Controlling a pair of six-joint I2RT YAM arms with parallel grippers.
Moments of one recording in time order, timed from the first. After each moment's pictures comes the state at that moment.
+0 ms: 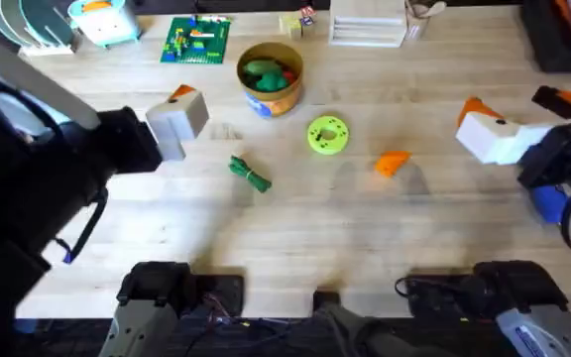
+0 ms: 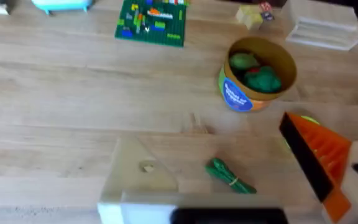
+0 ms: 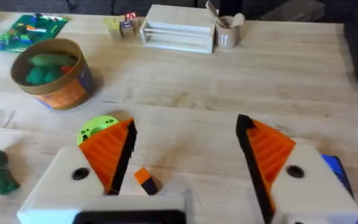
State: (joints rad) left arm -0.01 0.51 0.82 -0.80 0.05 -0.14; right arm 0.00 0.37 0.66 -0.69 -0.12 0.00
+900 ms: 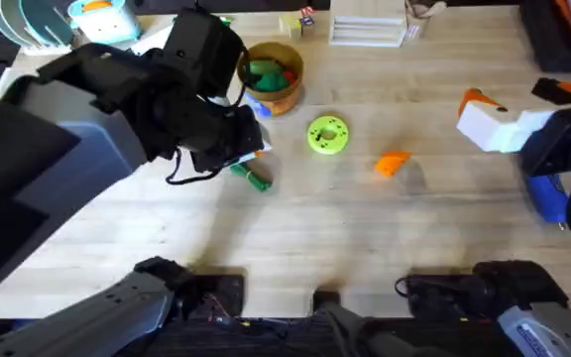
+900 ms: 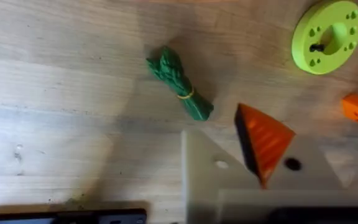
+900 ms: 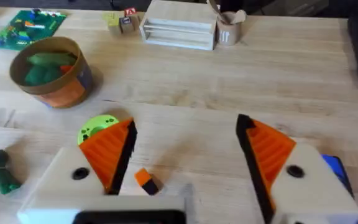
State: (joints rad) left arm -0.40 1.19 0.91 -0.93 0.08 -0.72; right arm 0.00 0.47 0.73 -0.70 -0.13 0.00
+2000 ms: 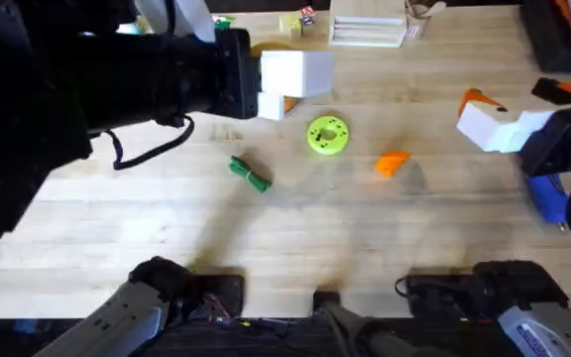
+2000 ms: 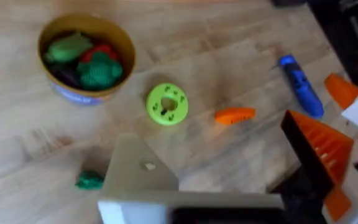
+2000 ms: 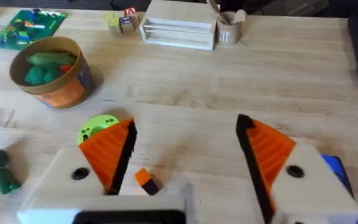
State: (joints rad) left arm -0.42 0.94 1.08 -0.74 0.32 -0.32; right arm 0.00 0.47 0.73 -0.70 -0.13 0.00
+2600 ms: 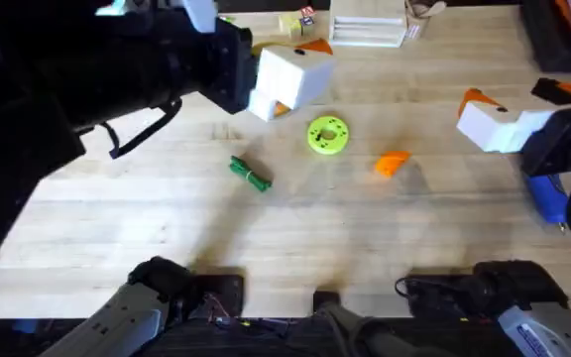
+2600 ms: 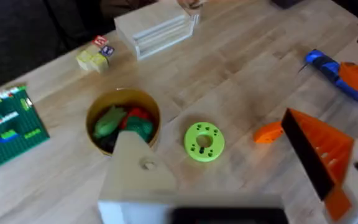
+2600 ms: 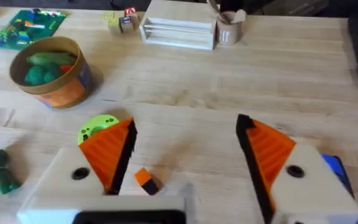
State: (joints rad) left arm -0.42 0.91 1.08 -0.61 0.29 0.03; right arm 0.00 0.47 0.73 -0.70 -0.13 0.00
